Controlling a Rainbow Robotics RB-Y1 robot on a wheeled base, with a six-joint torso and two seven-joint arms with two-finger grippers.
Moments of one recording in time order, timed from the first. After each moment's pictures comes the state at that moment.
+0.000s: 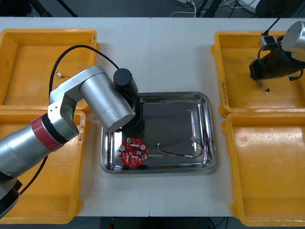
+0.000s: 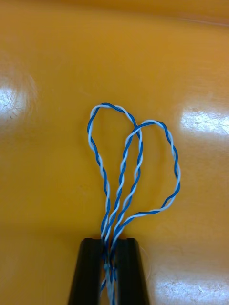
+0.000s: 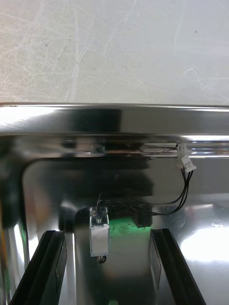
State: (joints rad) right arm -1.04 -0.52 -0.19 -0.60 -0.41 1.08 1.92; left arm -0.73 0.51 -0.74 -1.70 0.44 1.45 -0.56
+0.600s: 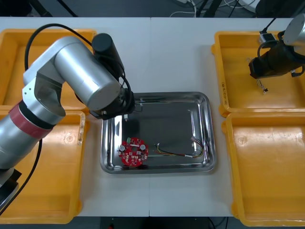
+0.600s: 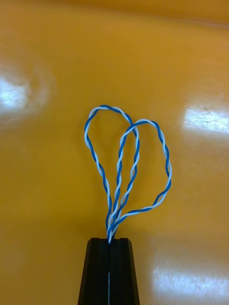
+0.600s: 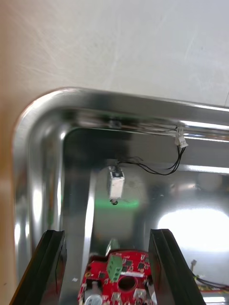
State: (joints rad) right arm -1.04 -0.52 -0.19 -0.67 -0.40 1.20 1.92; left arm -0.74 0.52 -0.54 -1.82 0.59 1.70 -0.56
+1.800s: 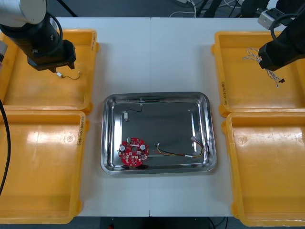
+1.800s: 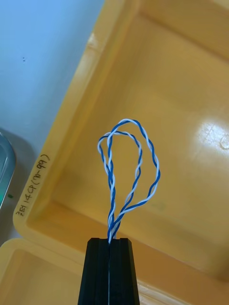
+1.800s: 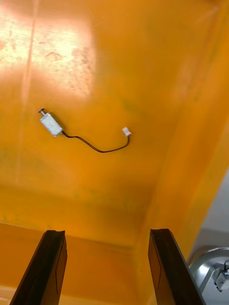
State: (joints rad) right arm -0.85 -0.54 -0.20 -1.56 -0.58 1.92 1.92; left arm -0.96 0.60 -0.13 -1.27 0.57 1.71 -1.08
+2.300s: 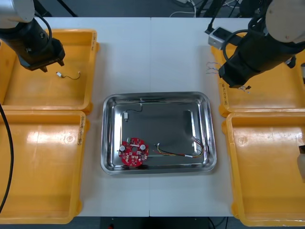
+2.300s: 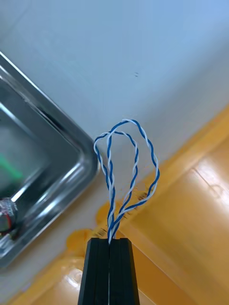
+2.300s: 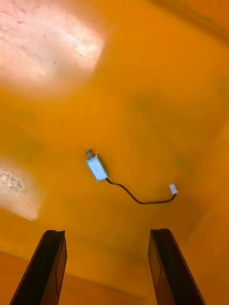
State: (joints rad) right arm -0.80 -0.47 0.07 -1.77 -0.62 1.92 1.92; left arm -1.04 0.60 -0.07 -0.97 0.51 1.53 -1.08
